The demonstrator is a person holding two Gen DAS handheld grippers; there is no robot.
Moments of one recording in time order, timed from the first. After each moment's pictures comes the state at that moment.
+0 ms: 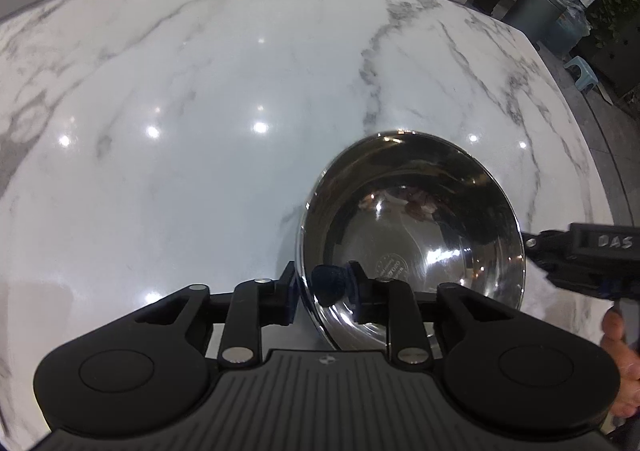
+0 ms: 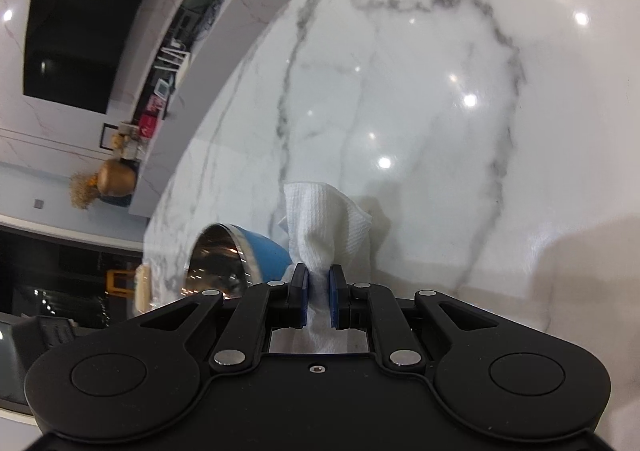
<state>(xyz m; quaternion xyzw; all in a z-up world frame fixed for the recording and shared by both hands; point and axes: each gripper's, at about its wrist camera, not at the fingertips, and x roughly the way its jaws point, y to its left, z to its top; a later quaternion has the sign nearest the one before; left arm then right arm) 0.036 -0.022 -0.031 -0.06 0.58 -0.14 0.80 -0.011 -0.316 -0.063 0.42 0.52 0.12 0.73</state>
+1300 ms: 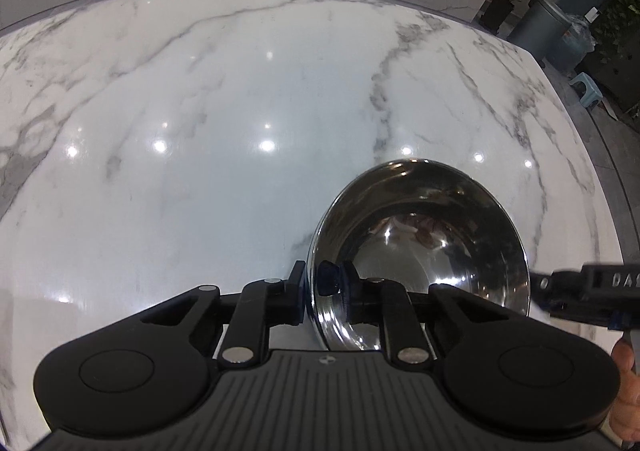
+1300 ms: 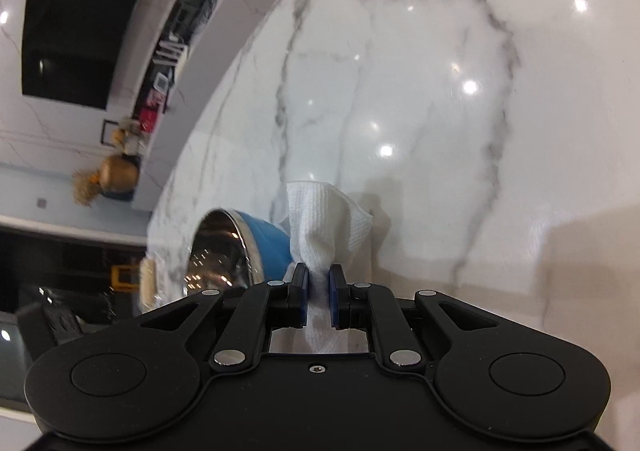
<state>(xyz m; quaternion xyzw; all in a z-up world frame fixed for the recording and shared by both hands) 0.047 -0.021 -0.024 -0.05 0.55 -0.12 0.82 -0.007 -0.318 -0.054 0.41 0.54 0.13 0.72</state>
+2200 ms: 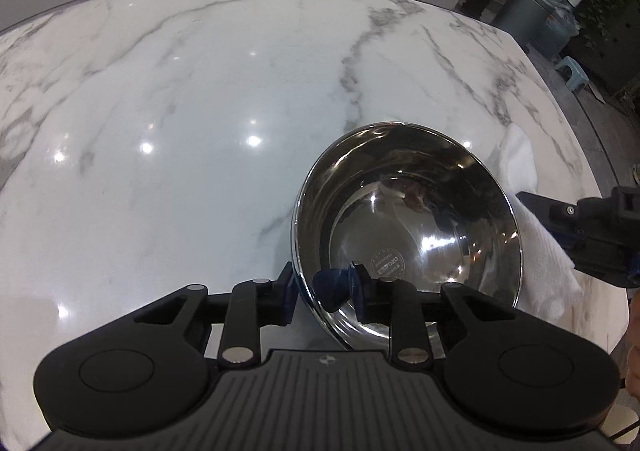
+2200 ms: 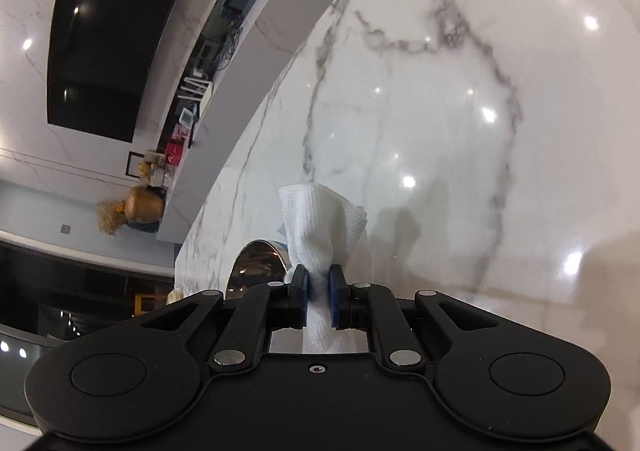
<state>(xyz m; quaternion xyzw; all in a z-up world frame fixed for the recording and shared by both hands) 0.039 -0.037 -0.029 -0.03 0.56 -0.15 0.82 -0.015 -0.349 -0.039 0.46 0.47 0.14 0.74</state>
